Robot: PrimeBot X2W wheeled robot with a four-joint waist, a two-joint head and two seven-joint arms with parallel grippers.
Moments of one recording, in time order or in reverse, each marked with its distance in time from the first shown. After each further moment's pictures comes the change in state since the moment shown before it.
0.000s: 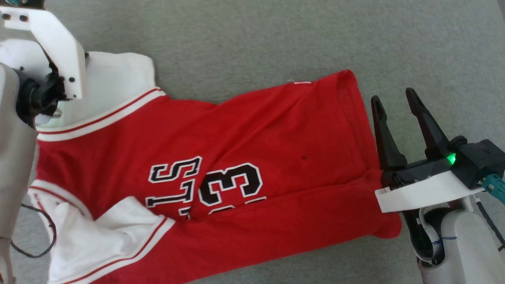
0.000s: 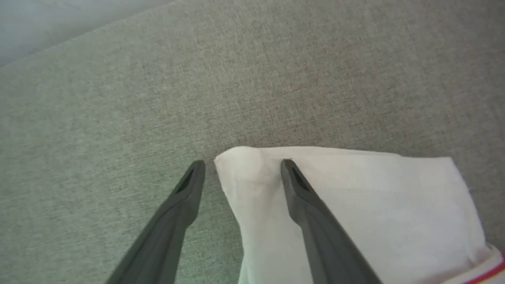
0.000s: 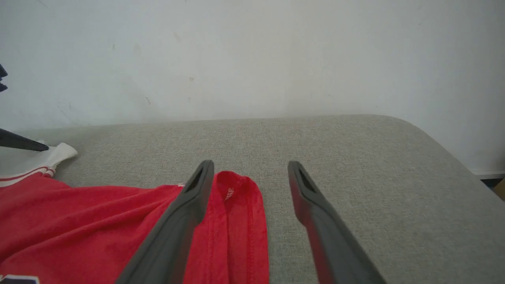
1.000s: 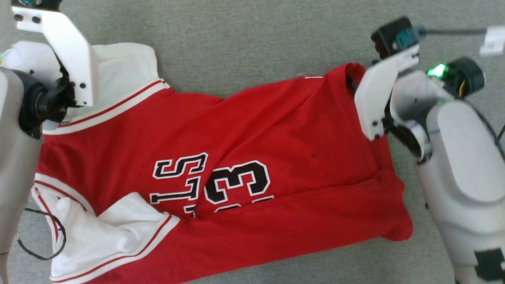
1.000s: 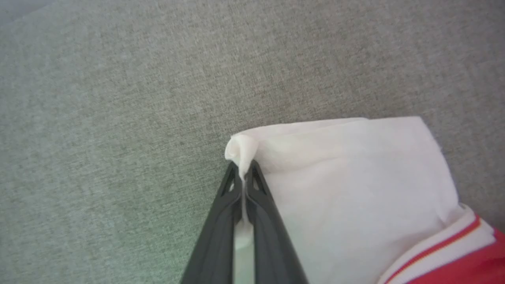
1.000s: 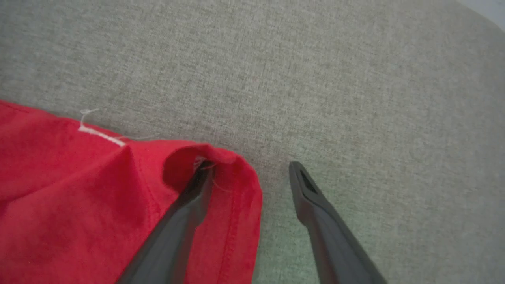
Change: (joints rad) left arm 0.064 0.036 -0.005 -0.232 -0.054 0.069 0.170; right arm -0.509 -0.085 0.154 0.354 -0.050 0.000 0.827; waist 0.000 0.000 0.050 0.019
